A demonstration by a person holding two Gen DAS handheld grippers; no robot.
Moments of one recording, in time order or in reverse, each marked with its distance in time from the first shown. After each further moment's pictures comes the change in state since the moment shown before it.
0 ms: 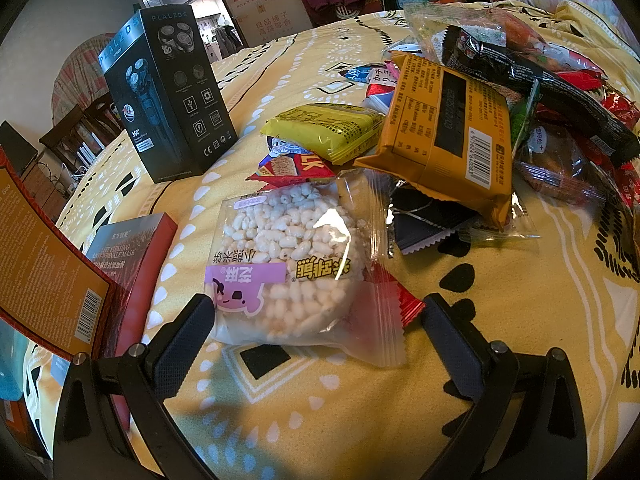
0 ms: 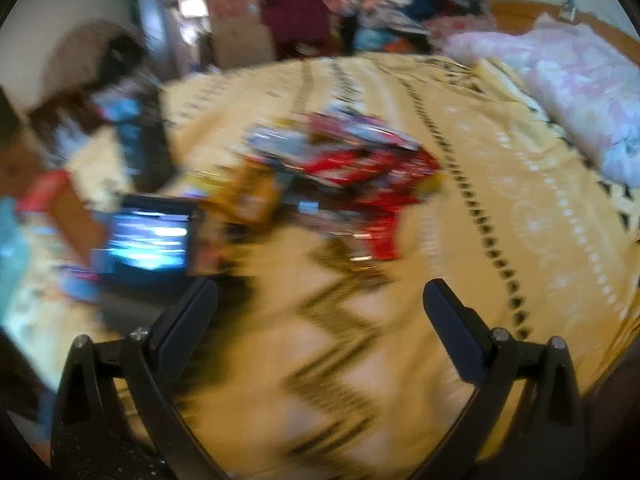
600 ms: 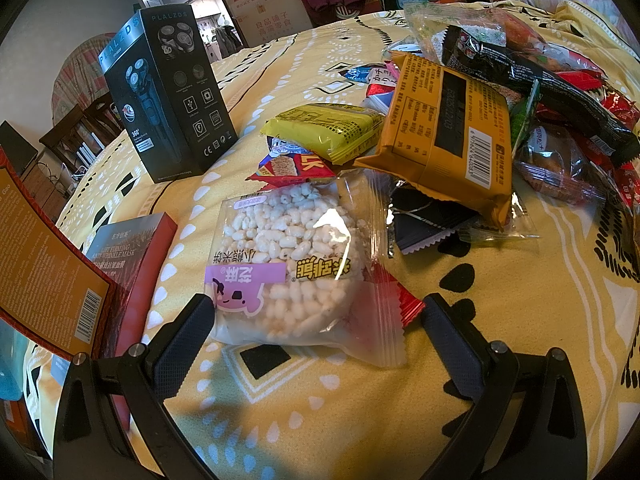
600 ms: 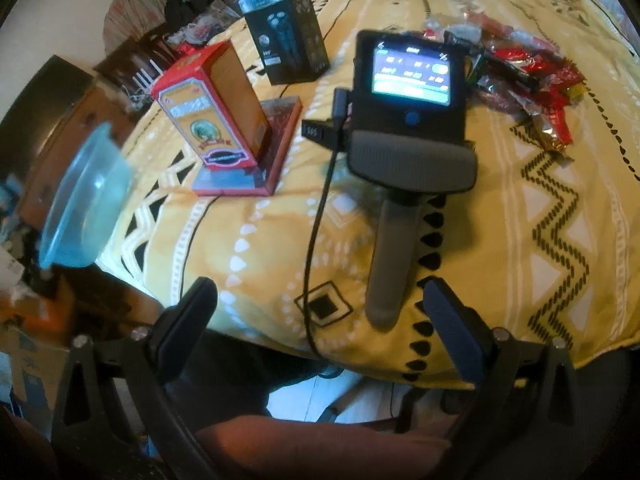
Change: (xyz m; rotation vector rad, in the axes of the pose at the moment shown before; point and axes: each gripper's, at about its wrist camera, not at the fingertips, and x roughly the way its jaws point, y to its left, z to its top) left arm 0.000 0.000 0.000 0.000 0.000 0.000; right arm -0.040 0.136 -0.065 -0.005 0.265 0.412
